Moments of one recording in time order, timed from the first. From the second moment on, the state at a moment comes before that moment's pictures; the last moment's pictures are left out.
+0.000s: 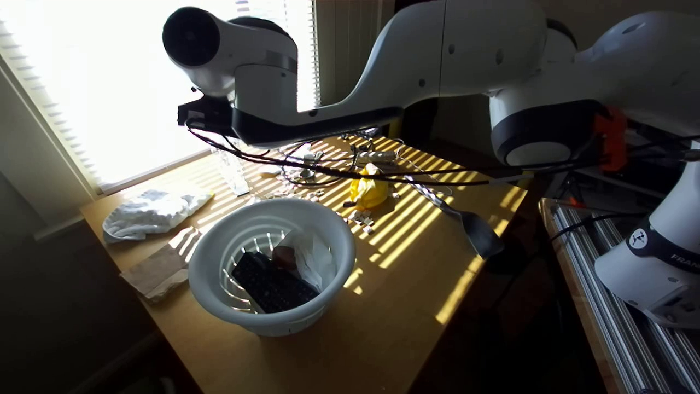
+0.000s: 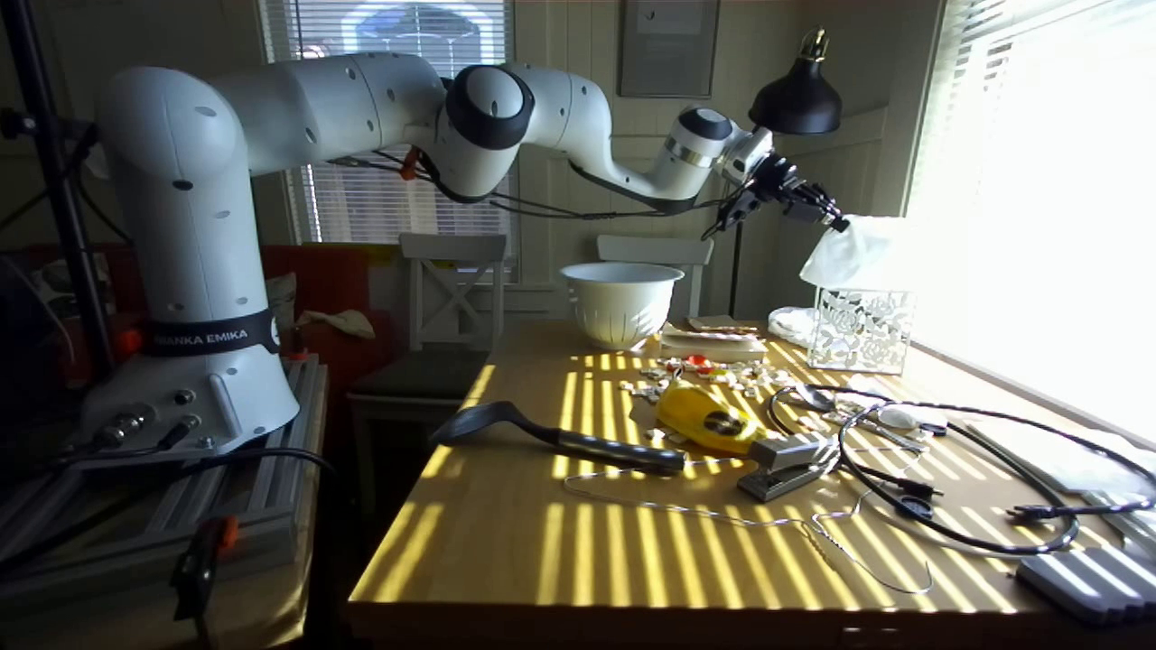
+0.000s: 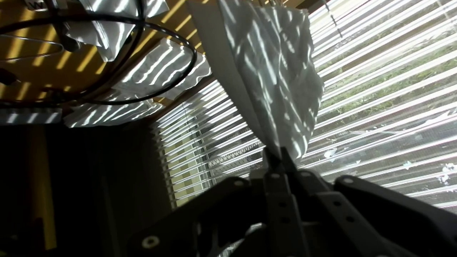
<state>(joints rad) 0.19 1.30 -0.52 -0.45 -0.54 2.12 1.75</state>
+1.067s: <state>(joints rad) 0.19 1.32 -0.55 -0.45 -0.54 2.12 1.77</state>
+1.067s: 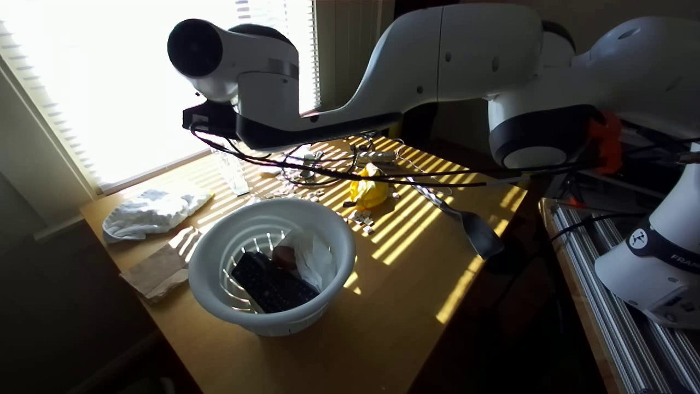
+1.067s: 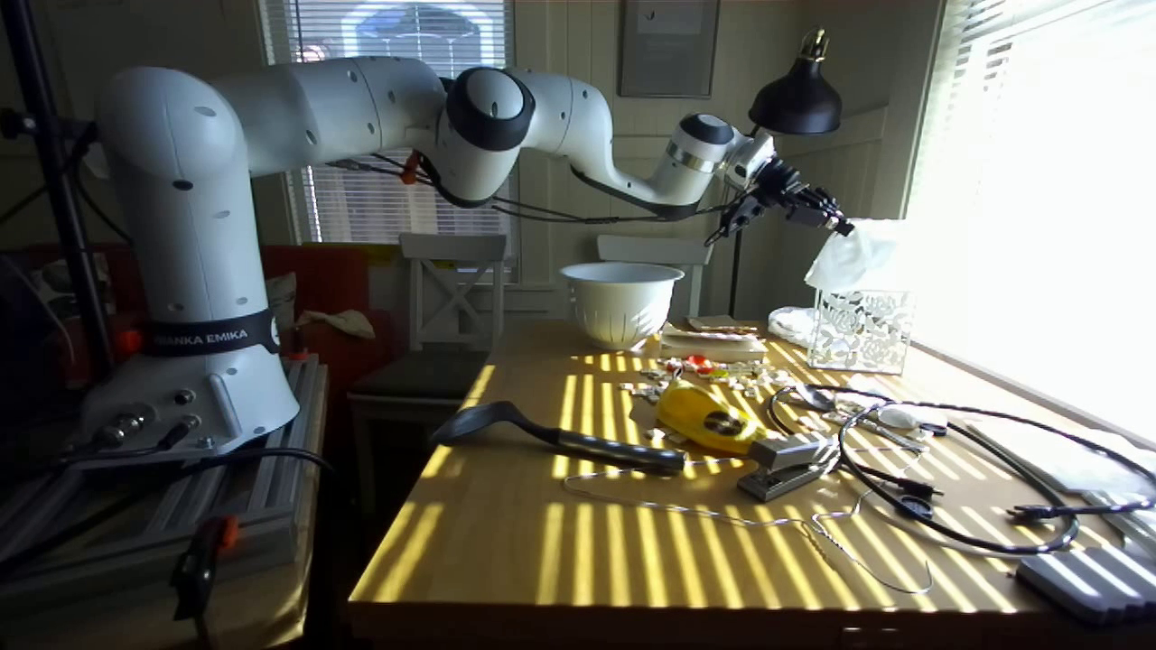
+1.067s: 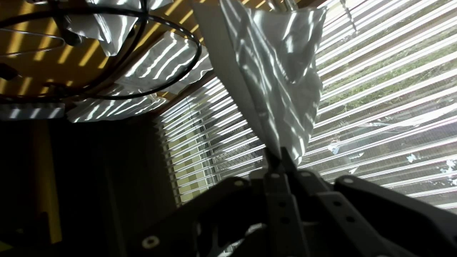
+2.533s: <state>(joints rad) 0.23 1.32 -0.61 -0.45 -0.56 2.17 1.85</state>
